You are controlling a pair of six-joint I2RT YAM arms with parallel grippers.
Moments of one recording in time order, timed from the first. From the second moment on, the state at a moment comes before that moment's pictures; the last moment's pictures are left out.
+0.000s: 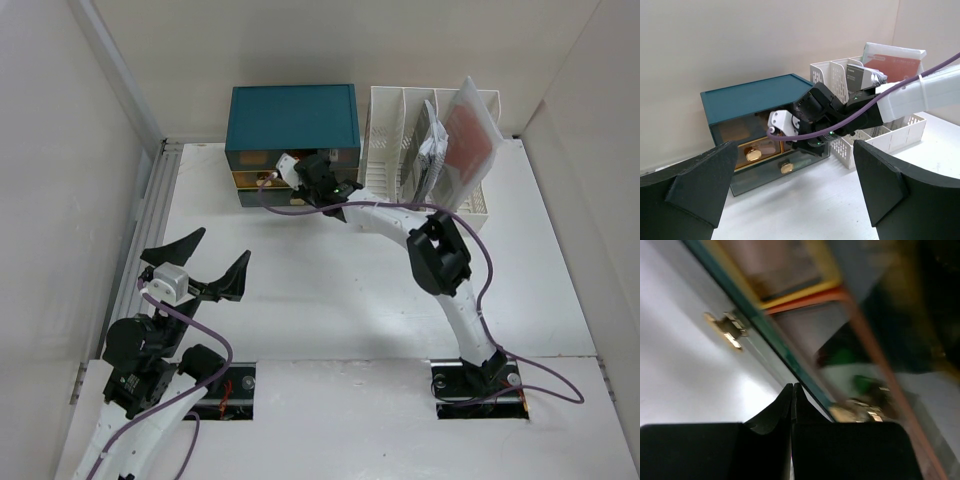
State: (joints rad) left arm -0.53 0.10 0.60 -0.13 -0.02 0.05; right arm 0.75 2.28 1.93 -0.34 0.28 -0.50
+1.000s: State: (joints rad) left arm -0.53 0.10 0.60 -0.13 -0.02 0.05; right arm 0.75 2.20 1.89 -0.37 0.11 -0.52
